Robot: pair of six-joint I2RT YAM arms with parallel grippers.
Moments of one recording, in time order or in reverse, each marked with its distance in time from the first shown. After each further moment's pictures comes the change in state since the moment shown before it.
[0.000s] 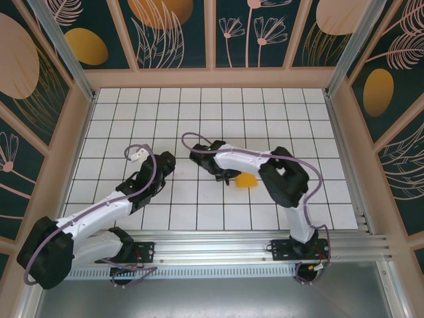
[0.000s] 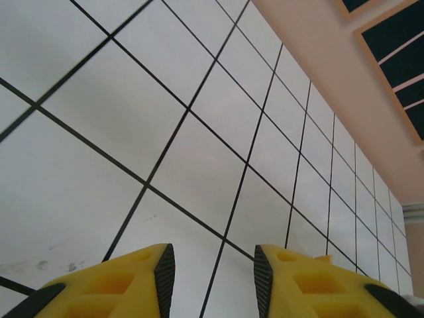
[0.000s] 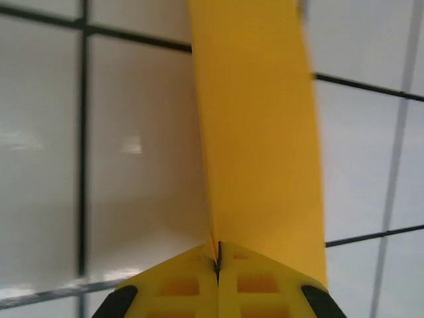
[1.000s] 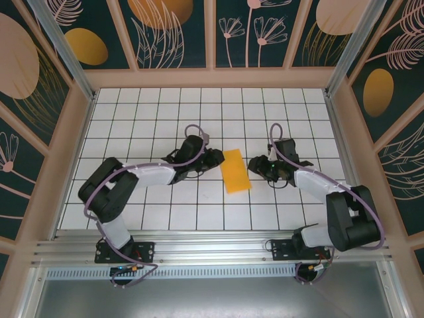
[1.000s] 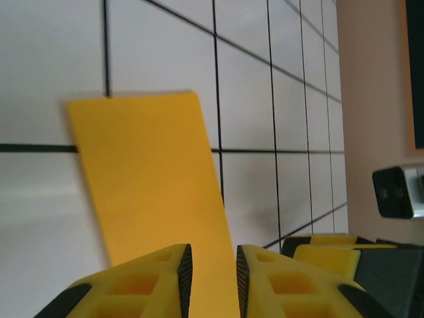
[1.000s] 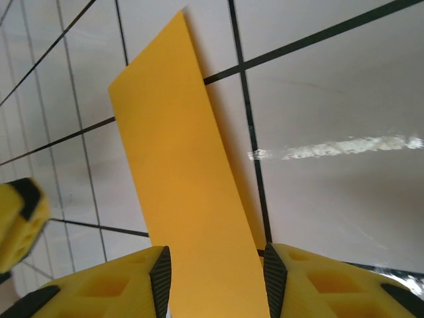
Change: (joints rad) left arm -0.087 0.719 0.427 0.256 0.675 0.143; right arm -0.666 -0.710 -0.879 0.911 -0.996 -0.083
